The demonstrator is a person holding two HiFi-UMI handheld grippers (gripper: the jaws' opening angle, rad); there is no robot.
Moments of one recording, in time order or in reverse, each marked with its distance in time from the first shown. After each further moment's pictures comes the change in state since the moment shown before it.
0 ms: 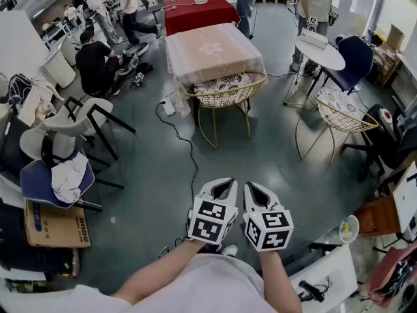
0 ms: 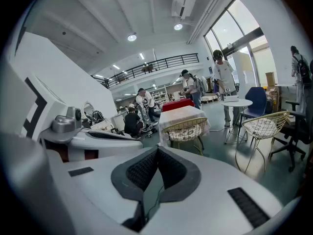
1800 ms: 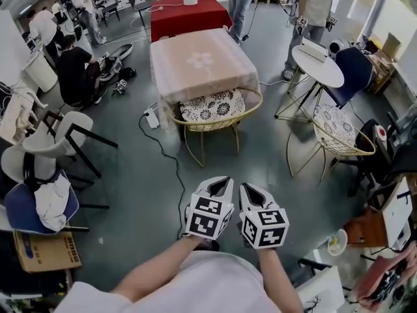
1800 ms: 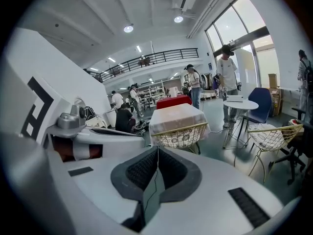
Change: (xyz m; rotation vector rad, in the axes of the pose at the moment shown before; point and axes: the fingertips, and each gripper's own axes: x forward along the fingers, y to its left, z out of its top) left arm 0.144 0.110 0.088 -0.058 -0.006 -0.081; right arm 0.159 -0.074 0.077 -0.008 0.075 -0.059
